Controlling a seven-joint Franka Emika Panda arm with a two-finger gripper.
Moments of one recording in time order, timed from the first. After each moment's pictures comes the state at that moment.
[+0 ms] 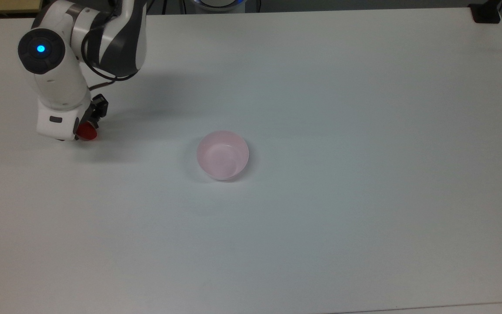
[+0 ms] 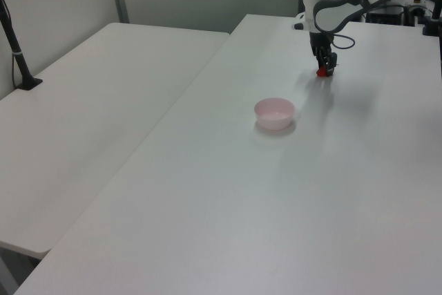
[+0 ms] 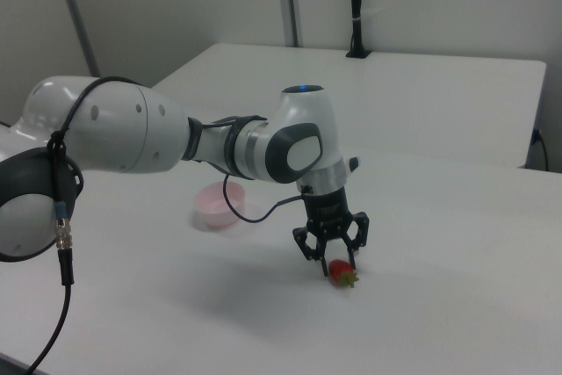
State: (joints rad) arm -0.34 0.54 0.00 -1.61 -0.26 2.09 -0.90
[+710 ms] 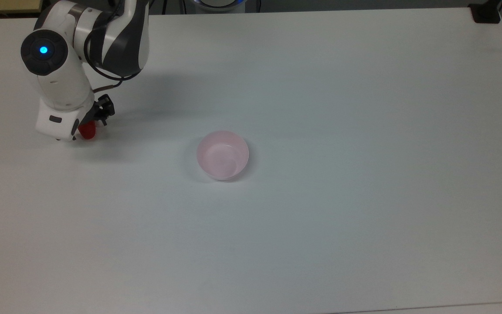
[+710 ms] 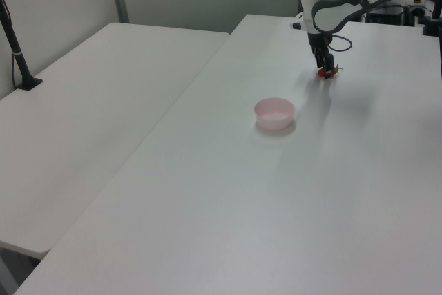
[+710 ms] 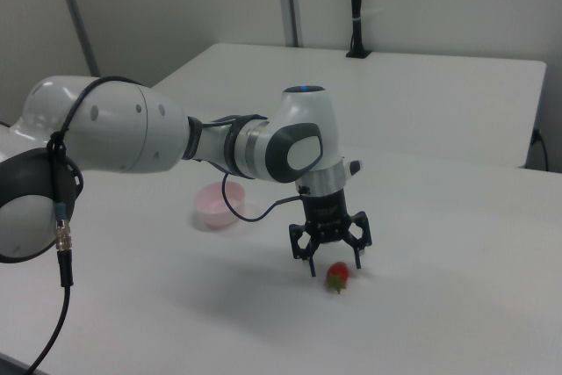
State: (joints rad) arm -0.35 0.54 0.02 -1.61 -0.26 2.06 -0.81
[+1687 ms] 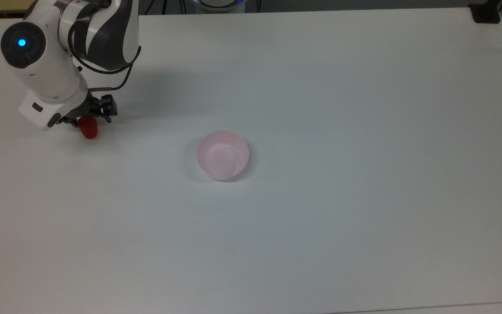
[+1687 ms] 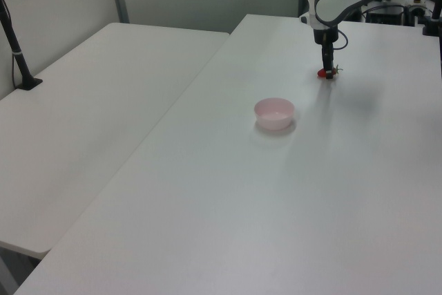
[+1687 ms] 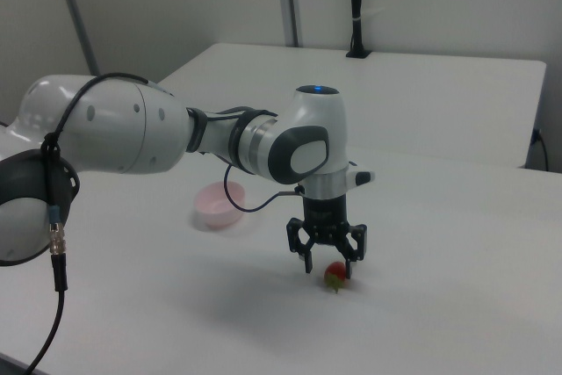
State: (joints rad) arm -0.38 0.52 0.02 -1.61 -0.15 2.00 -0.51
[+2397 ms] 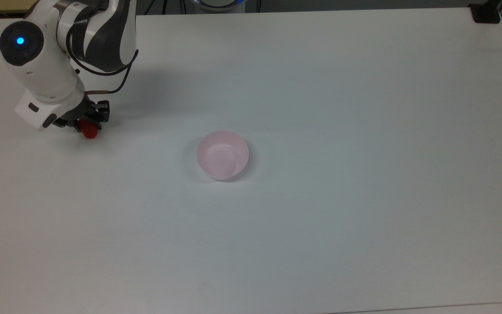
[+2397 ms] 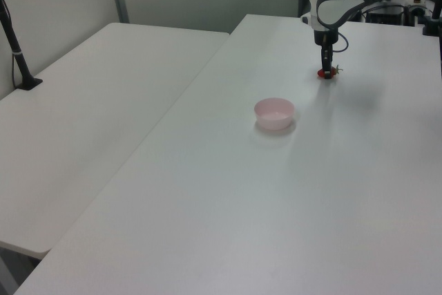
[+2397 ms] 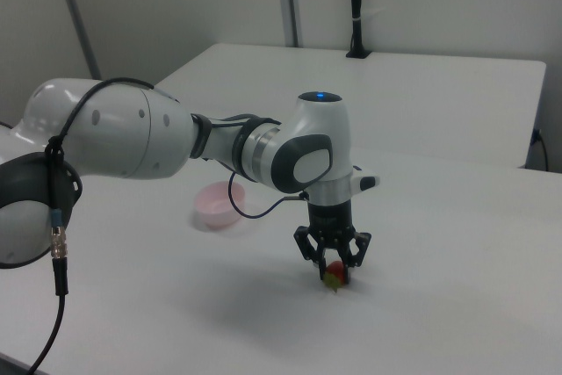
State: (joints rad) arm -0.39 0.53 0.01 -1.63 -0.15 2.07 -0.50
